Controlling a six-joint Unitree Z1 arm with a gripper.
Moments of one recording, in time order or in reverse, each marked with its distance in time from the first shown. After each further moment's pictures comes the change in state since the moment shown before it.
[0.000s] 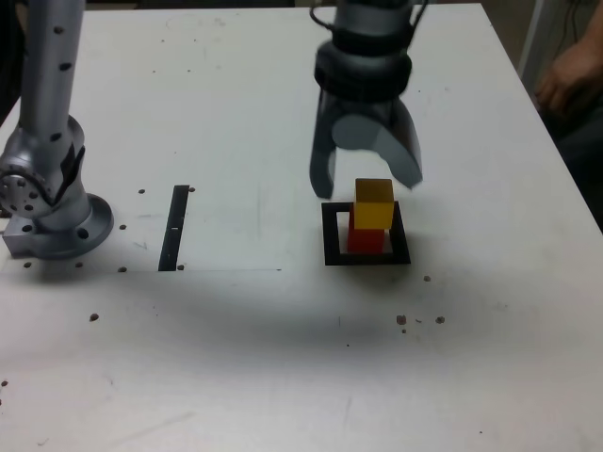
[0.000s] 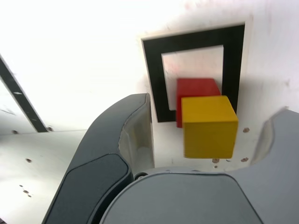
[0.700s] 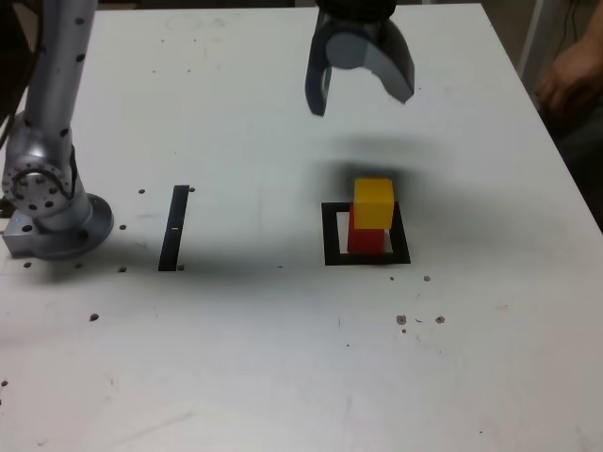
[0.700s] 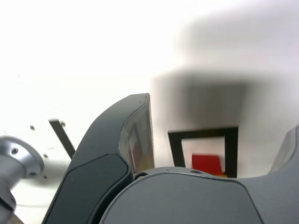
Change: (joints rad) arm 0.326 0.079 -0.198 0.131 0.100 0.374
